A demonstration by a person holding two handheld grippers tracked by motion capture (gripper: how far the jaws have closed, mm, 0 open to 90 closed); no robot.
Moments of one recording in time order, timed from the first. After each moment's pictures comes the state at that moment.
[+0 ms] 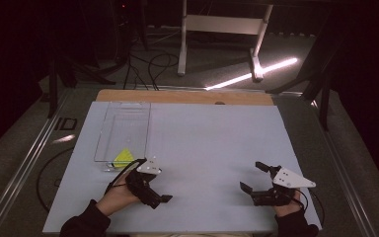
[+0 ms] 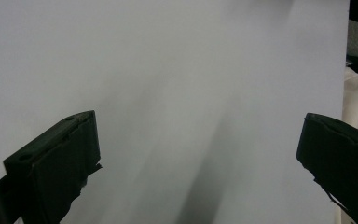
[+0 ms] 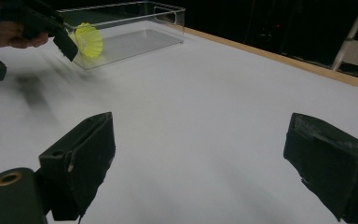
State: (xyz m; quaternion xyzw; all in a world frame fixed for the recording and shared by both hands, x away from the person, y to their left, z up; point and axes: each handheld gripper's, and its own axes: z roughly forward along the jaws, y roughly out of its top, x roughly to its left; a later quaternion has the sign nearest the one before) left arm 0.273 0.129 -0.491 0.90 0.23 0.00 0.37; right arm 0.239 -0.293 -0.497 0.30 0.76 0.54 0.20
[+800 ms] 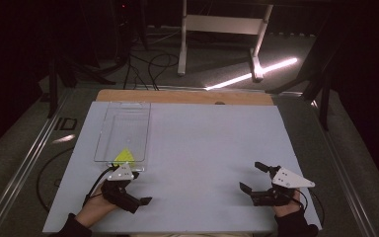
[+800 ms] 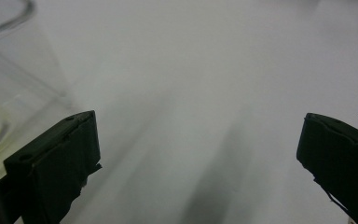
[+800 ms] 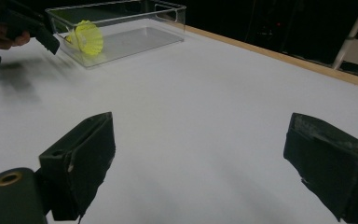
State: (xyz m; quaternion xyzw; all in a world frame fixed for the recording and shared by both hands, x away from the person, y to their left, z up) left arm 0.253 0.191 -0.507 0.87 0.29 0.03 0.40; right arm 0.239 -0.292 -0.498 0.30 0.76 0.54 0.20
